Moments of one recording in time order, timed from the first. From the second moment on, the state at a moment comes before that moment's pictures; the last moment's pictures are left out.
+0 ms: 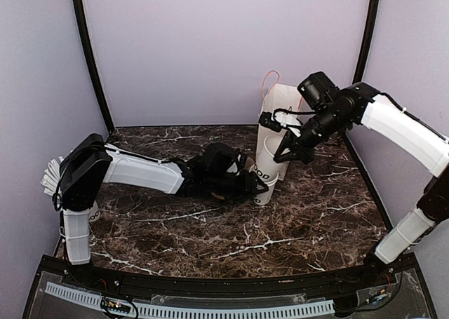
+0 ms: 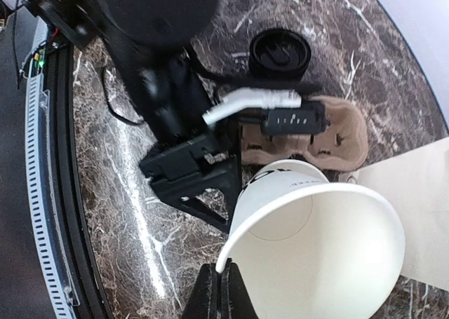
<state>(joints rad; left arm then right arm) -0.96 2.01 1.32 0.15 0.29 -1.00 0.65 1.53 1.59 -1.10 -0.42 -0.55</state>
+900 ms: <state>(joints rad) -0.93 1.70 1.19 -0.07 0.19 -0.90 0.79 1.42 1.56 -1.20 -0.38 -0.69</state>
